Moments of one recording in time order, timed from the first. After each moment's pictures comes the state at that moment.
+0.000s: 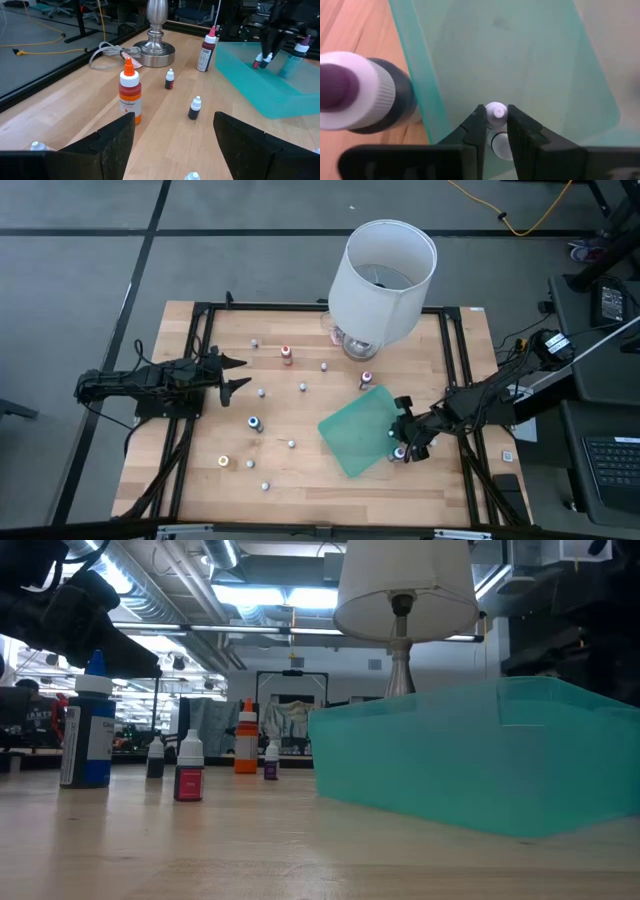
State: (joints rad) left arm 0.04 0.02 0.11 -0.37 -0.32 -0.20; right arm 0.54 1.22 0.53 -0.37 0.23 0.18
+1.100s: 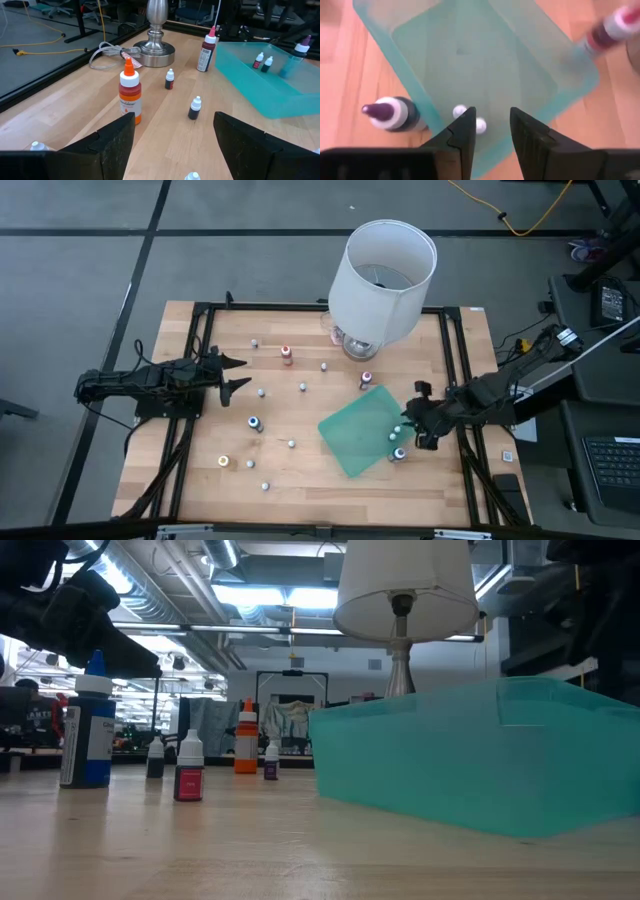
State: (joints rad) left arm 0.04 0.02 0.12 -0.37 -0.32 -0.20; right arm 0.56 0.96 0.70 -0.77 0.32 0.53
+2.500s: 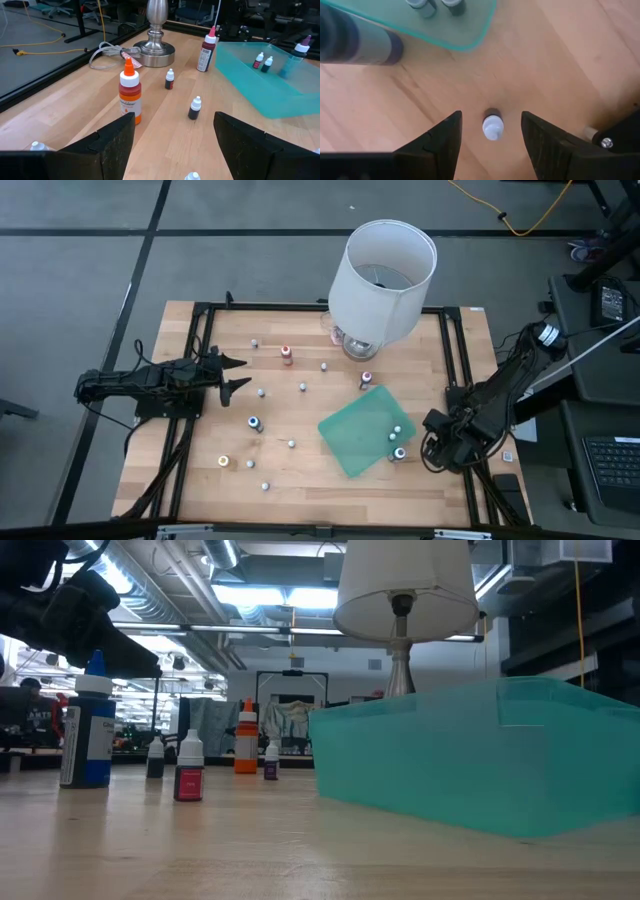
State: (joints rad) left arm 0.04 0.02 0.11 -0.37 -0.32 -0.20; right arm 0.91 1.20 0.69 -1.00 0.21 1.58
